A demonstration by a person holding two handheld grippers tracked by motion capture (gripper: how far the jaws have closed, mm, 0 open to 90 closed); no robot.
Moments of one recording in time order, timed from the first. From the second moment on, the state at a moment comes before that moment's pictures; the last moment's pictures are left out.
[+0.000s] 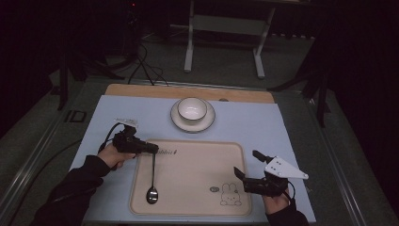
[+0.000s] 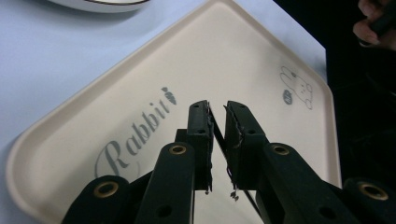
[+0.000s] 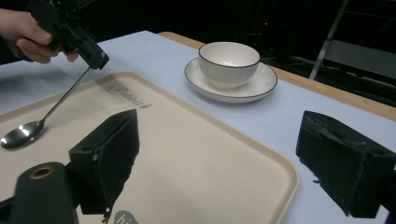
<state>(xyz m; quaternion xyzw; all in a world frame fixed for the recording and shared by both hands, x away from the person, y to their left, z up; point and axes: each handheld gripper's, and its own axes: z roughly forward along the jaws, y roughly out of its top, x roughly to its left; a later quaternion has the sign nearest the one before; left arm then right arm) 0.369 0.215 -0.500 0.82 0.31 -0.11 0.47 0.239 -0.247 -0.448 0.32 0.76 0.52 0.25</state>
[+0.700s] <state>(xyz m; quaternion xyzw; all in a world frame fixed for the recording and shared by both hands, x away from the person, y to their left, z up) 0.376 0.211 -0.536 0.81 0.37 -0.07 0.45 0.240 -0.243 -0.450 0.31 0.77 0.51 0.23</state>
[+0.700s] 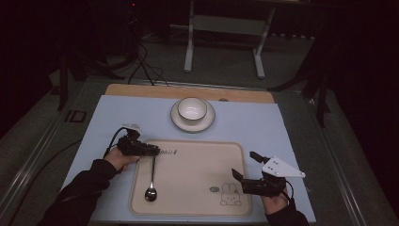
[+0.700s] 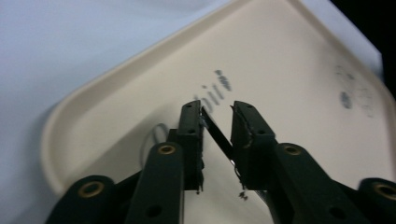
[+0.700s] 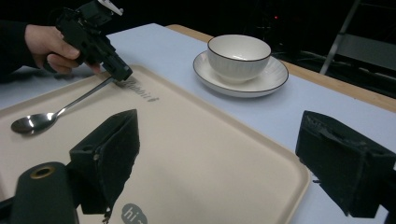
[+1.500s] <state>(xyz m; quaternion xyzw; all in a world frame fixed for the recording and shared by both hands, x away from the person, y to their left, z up) 0.366 0.193 -0.533 0.82 0.40 0.03 0.40 0.240 -0.243 -0.450 0.31 0.77 0.51 0.23</state>
